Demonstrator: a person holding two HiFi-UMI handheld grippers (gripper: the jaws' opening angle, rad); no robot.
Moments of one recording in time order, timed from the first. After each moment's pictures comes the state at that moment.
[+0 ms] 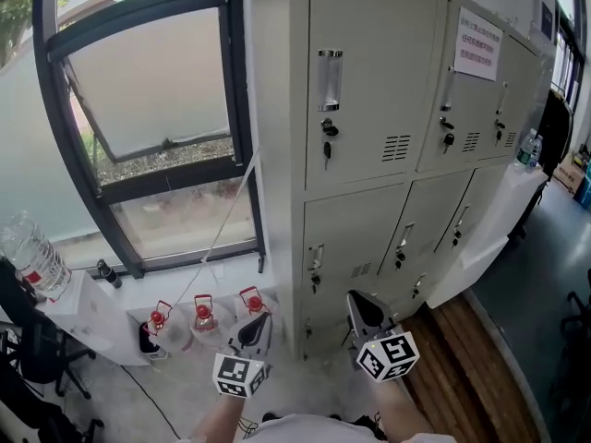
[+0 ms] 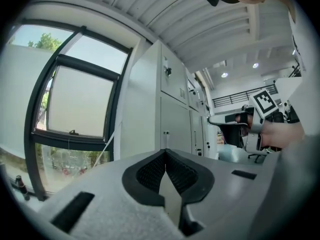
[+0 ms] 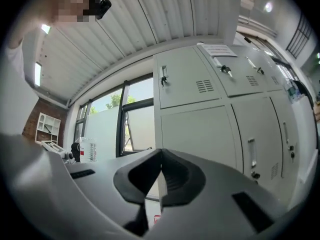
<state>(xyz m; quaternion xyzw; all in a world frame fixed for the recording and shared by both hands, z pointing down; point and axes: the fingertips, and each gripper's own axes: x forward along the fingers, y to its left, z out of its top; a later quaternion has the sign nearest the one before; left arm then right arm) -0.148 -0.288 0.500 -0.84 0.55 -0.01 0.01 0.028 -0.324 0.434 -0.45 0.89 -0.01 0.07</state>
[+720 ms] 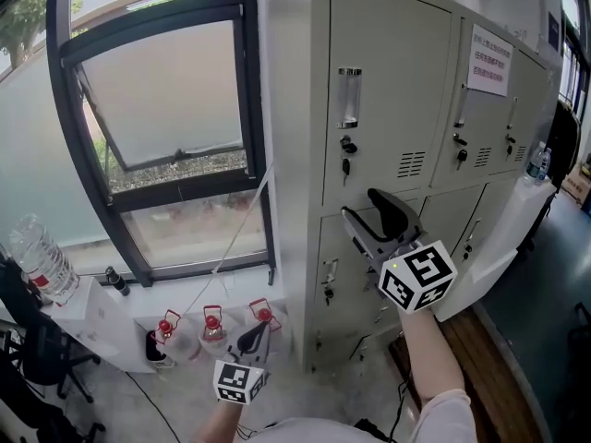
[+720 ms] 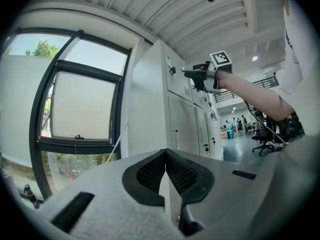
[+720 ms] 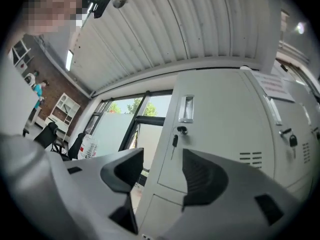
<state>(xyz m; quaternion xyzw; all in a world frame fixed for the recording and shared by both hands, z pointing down) -0.184 -0.293 0.498 -0.83 0.56 -0.03 0.03 -0.023 -0.391 0.210 -0.38 0.91 0.17 0.08</state>
